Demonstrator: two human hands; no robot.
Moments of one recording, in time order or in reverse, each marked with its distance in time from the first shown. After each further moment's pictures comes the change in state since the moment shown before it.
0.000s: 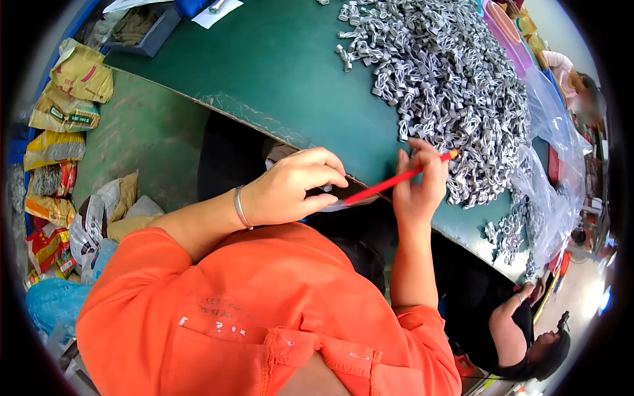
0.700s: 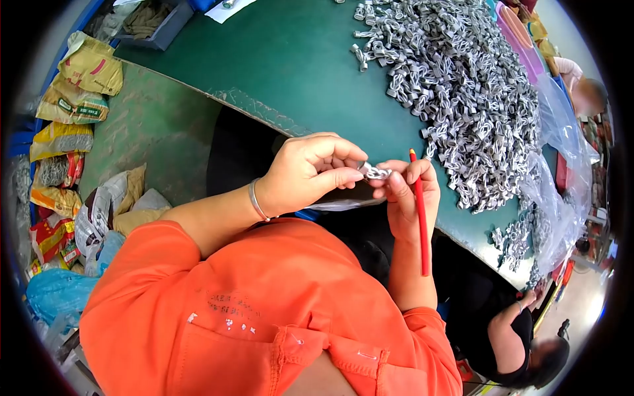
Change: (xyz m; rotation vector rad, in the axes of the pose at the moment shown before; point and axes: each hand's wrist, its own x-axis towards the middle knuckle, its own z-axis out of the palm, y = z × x) left_hand 0.008 0.001 0.008 -0.622 0.238 -0.242; right_hand -0.013 -0.033 -0.001 1.422 -0.170 0.867
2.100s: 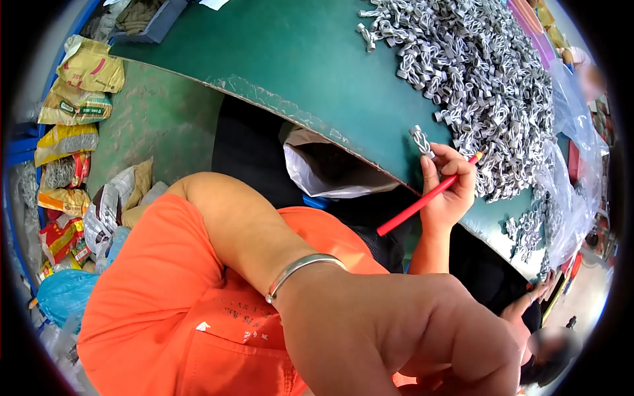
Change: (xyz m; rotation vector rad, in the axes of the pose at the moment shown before) left_hand -0.018 0.076 0.110 -1.084 -0.775 0.164; right_hand 0.001 0.004 -0.036 -0.740 0.180 -0.527
